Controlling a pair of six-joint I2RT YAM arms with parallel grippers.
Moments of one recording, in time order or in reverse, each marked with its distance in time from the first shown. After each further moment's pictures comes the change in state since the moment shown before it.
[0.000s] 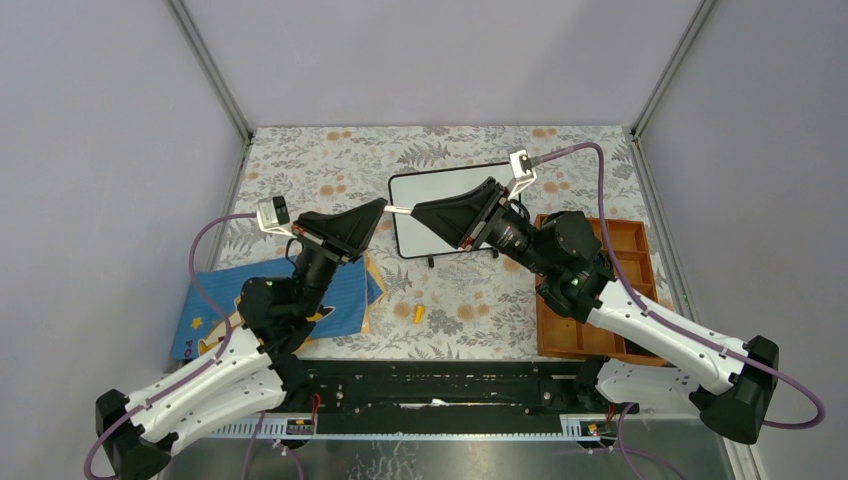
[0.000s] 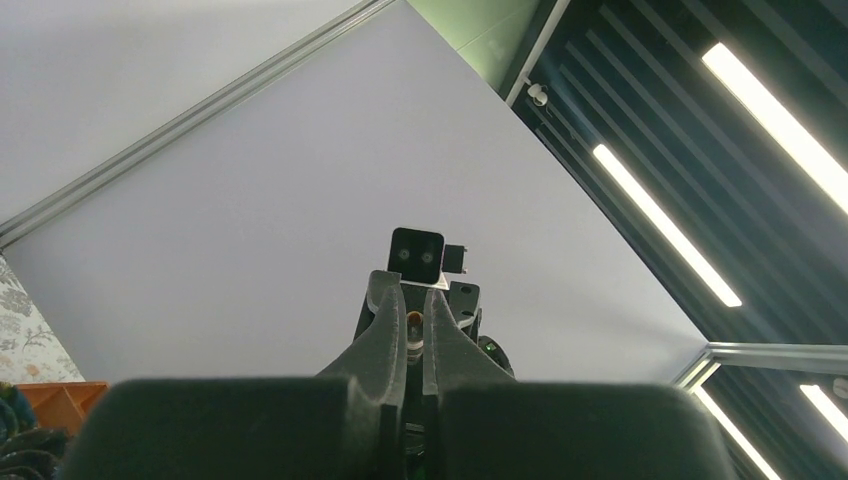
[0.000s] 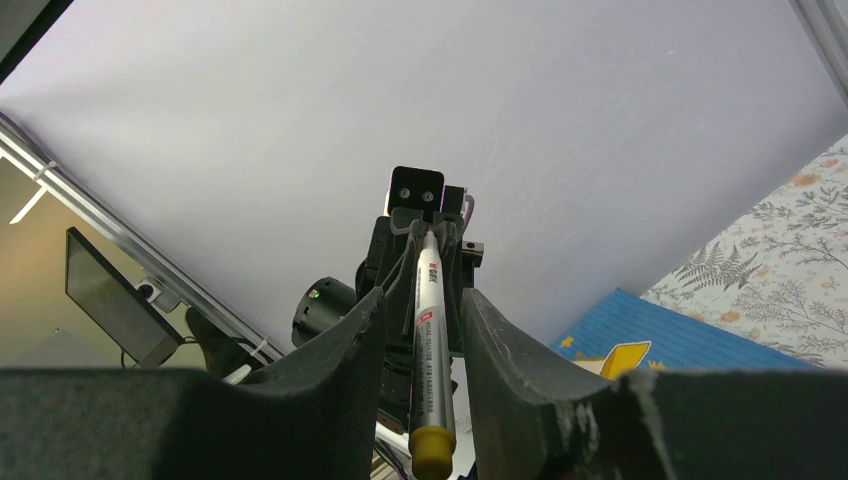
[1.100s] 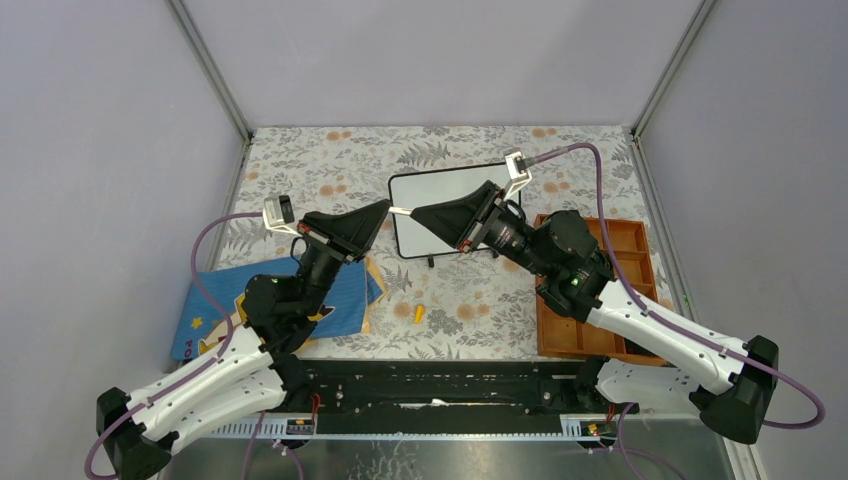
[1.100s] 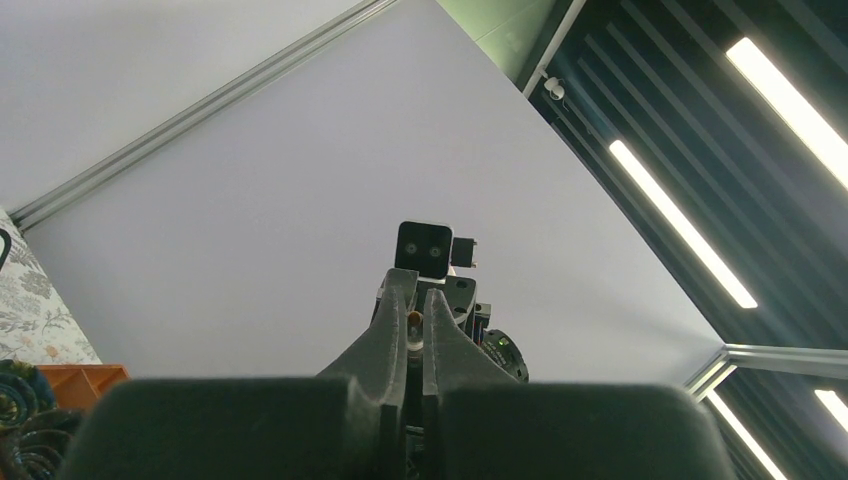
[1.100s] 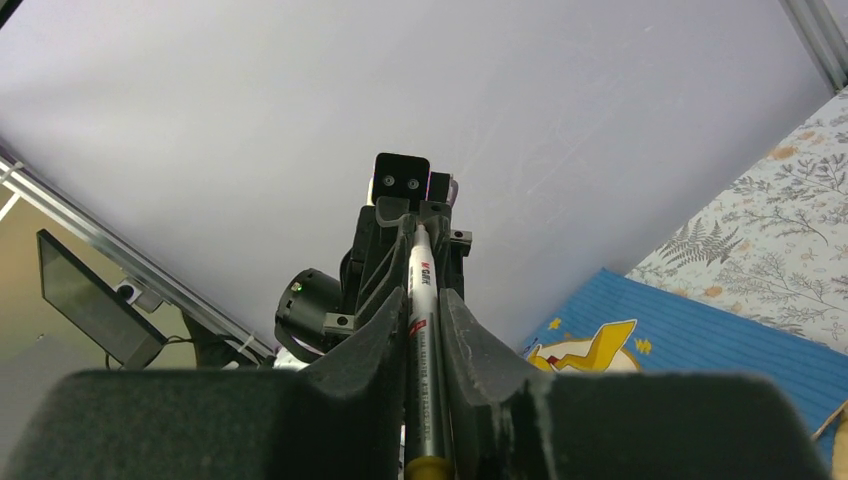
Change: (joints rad) left arm 0.000 0.013 0.000 -0.028 0.001 -0.005; right arm 0.000 0.001 0.000 -0.054 0.010 -0.002
